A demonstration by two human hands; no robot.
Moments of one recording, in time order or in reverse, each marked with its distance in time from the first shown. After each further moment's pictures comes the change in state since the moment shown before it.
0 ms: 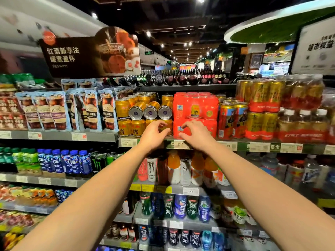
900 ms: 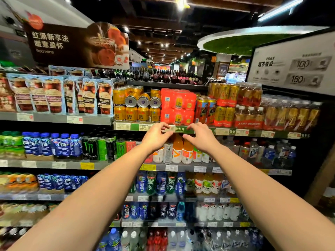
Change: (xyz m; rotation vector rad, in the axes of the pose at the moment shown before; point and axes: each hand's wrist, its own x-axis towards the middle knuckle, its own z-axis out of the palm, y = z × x) left_hand -0.144 0.059 -0.037 -0.174 -0.155 0.046; right_hand -0.168 -0.071 -0.073 -0.189 -0.021 0.201
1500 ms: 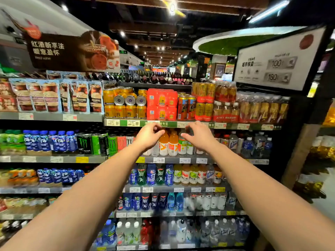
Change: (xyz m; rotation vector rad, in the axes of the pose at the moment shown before) left_hand -0.073 0.078 0.029 -0.014 0.005 -0.074; right_hand -0.102 0.049 -0.063 -0.002 0.010 -0.004
